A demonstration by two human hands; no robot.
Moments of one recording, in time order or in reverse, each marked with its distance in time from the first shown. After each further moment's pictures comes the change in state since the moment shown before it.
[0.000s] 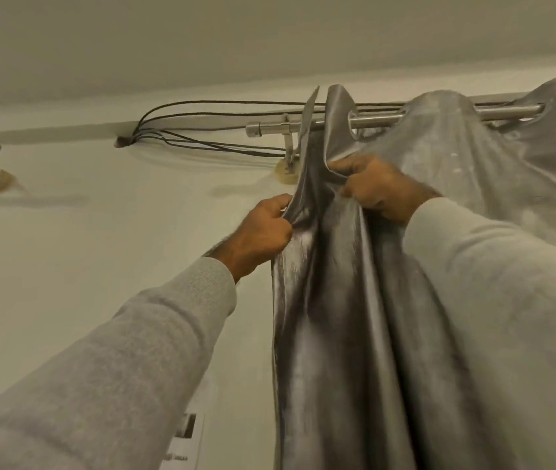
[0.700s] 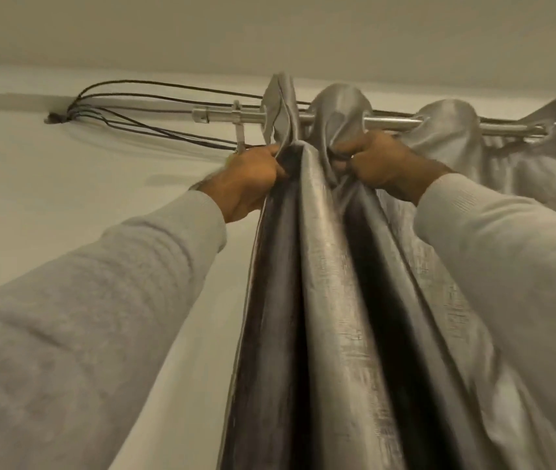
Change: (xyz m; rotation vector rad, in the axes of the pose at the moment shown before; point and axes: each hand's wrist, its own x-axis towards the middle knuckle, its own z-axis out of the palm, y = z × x) left_hand 0.073 0.050 0.053 -0.327 0.006 0.036; right_hand 0.030 0.064 -0.085 -0.293 0.143 -0.080
